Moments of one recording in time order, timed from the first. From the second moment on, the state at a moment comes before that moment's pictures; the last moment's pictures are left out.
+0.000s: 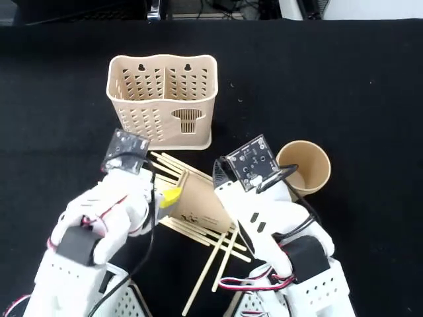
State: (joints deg) left arm 17.0 -72.4 63.1 65.1 0.7; right arm -23.3 -79.8 63.0 57.4 10.8
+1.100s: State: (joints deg) left arm 16.8 -30.8 43.1 66.6 -1.0; right arm 5.0 -80.7 43.2 61.8 15.4
